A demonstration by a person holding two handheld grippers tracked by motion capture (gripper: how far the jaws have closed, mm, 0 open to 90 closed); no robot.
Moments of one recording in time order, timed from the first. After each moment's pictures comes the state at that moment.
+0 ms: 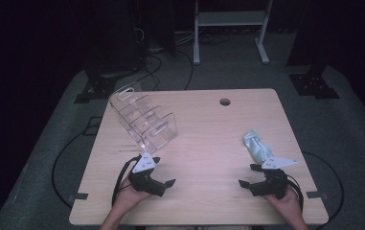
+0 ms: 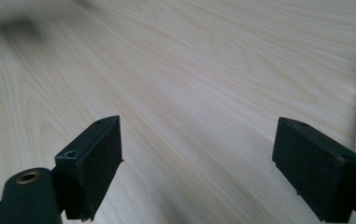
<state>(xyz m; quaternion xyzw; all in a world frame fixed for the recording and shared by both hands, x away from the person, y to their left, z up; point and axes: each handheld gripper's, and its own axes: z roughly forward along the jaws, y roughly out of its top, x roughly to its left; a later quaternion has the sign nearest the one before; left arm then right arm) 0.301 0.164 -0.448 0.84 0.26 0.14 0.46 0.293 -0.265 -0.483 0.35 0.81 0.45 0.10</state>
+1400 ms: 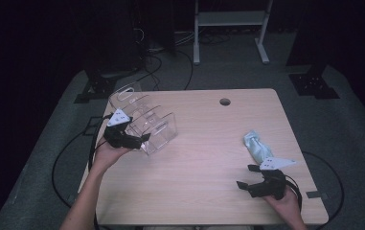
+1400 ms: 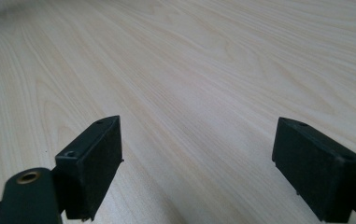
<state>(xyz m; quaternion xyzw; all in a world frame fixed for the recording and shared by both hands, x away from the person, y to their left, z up) 0.401 0.230 -0.381 0.81 0.31 0.22 0.45 0.289 -0.258 -0.478 0.34 0.82 0.45 0.10</state>
